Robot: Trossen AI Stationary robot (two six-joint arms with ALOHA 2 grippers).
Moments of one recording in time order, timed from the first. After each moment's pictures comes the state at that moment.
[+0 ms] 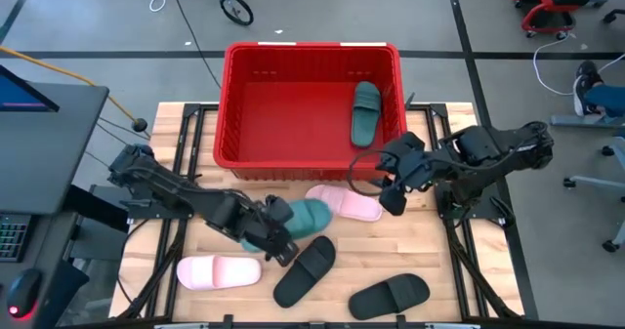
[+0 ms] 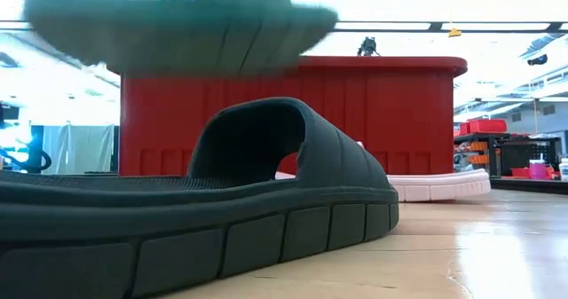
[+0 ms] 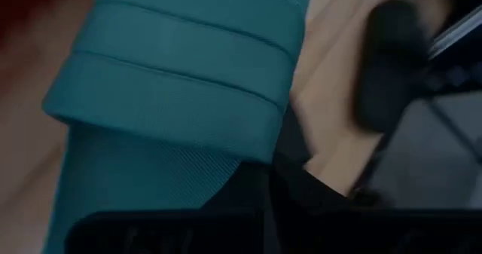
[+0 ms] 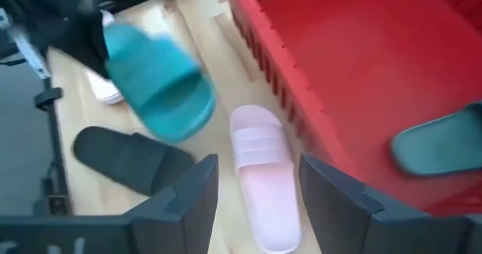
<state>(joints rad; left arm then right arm) -0.47 1.65 1.59 -0.95 -0.32 -1.12 0.33 1.40 1.77 -1.29 0.38 0.68</state>
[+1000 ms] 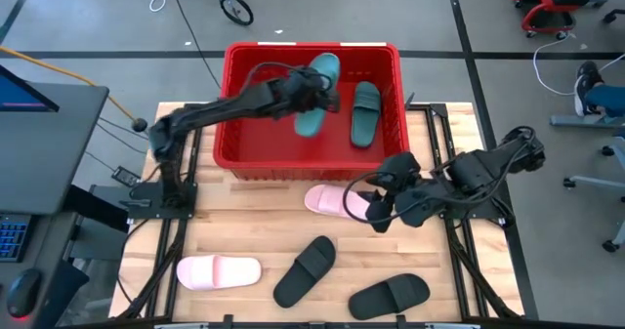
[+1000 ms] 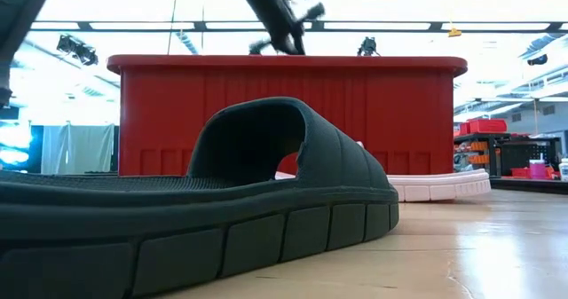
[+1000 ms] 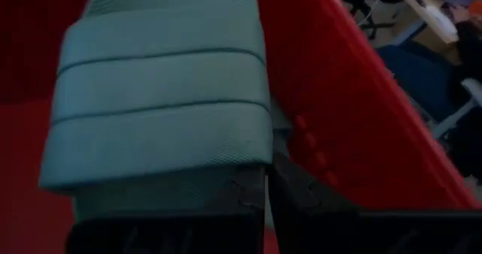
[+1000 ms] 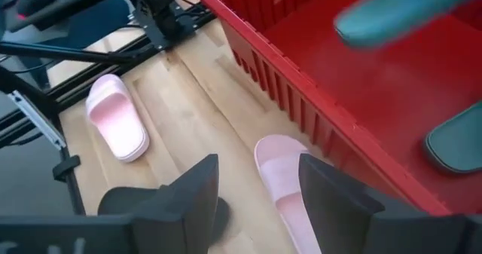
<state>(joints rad) 0.36 1.91 1.81 -0.49 -0.37 -0.73 0.48 1.49 1.77 -1.20 0.62 0.97</state>
